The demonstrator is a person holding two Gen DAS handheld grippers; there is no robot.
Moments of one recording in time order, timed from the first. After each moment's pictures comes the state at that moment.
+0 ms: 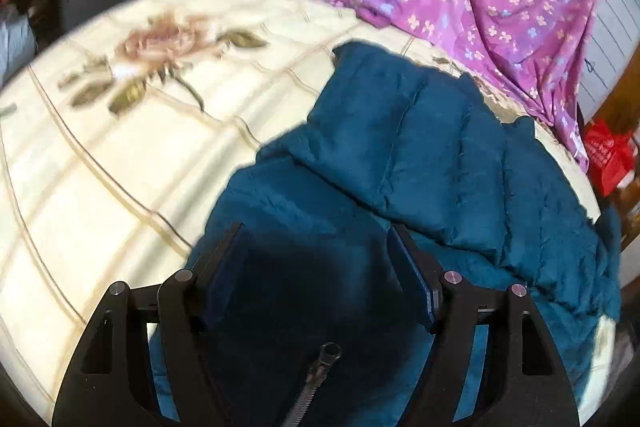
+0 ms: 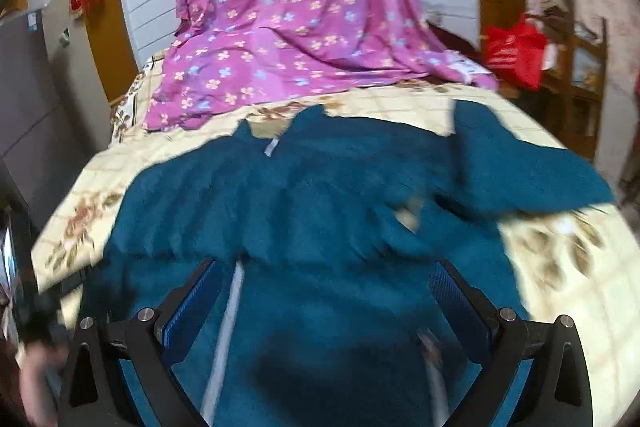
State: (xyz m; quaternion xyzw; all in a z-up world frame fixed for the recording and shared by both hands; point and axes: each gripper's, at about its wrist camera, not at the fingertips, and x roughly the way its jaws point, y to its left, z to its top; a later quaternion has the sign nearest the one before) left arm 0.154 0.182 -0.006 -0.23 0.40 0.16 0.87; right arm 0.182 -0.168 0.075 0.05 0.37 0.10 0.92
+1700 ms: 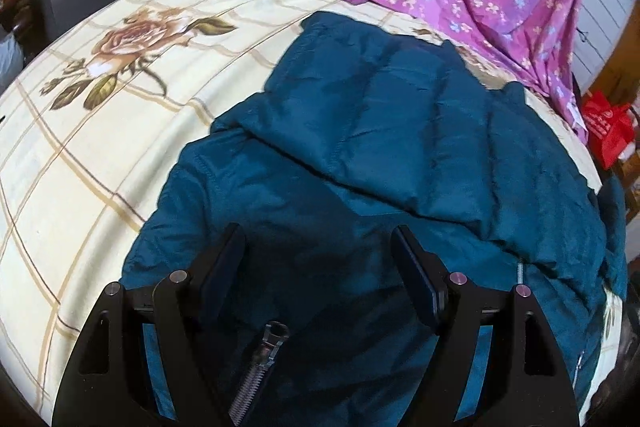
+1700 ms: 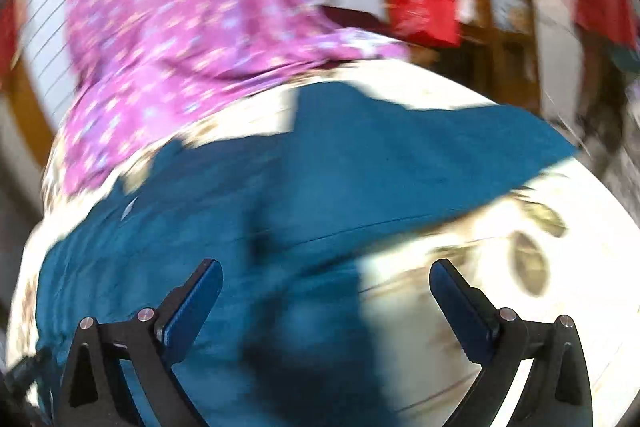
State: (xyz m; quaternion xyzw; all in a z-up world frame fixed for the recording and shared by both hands) left arm 0.158 0.143 -0.004 -0.18 0.43 0.15 0.87; right arm 0.231 -0.377 0.035 0.15 0.37 -0.06 0.91
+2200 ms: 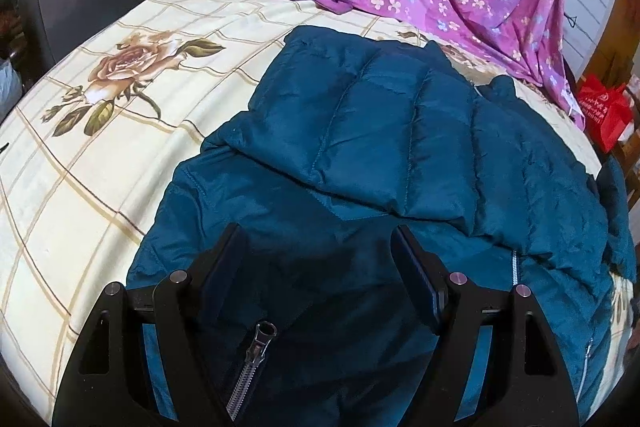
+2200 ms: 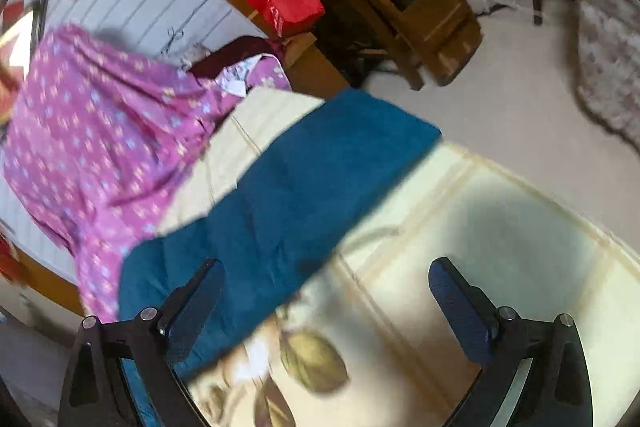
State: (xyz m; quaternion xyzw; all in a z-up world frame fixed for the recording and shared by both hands) left arm 0.159 0.132 0.003 -0.15 0.42 0.14 0.88; right arm 0.265 -0.644 -0.010 0.41 0.34 -0.05 0.84
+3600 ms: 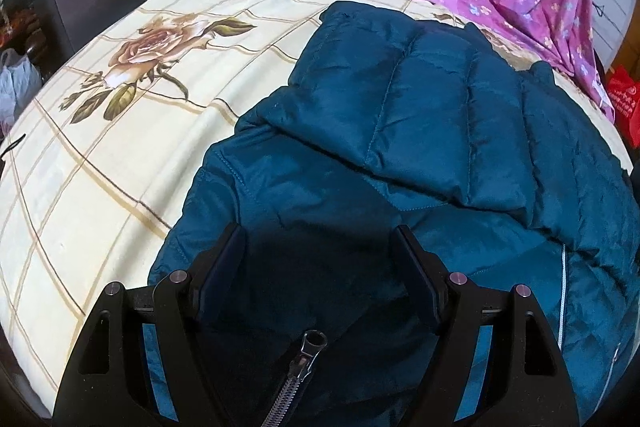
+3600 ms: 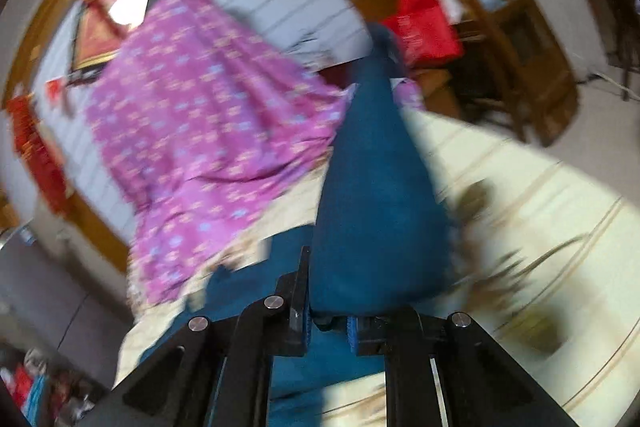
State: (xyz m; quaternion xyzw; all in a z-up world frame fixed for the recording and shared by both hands) left arm 0.160 0.148 -0.017 -0.13 0.45 0.19 0.86; right arm 0.236 -0.452 0.092 0.30 0.25 0.10 0.91
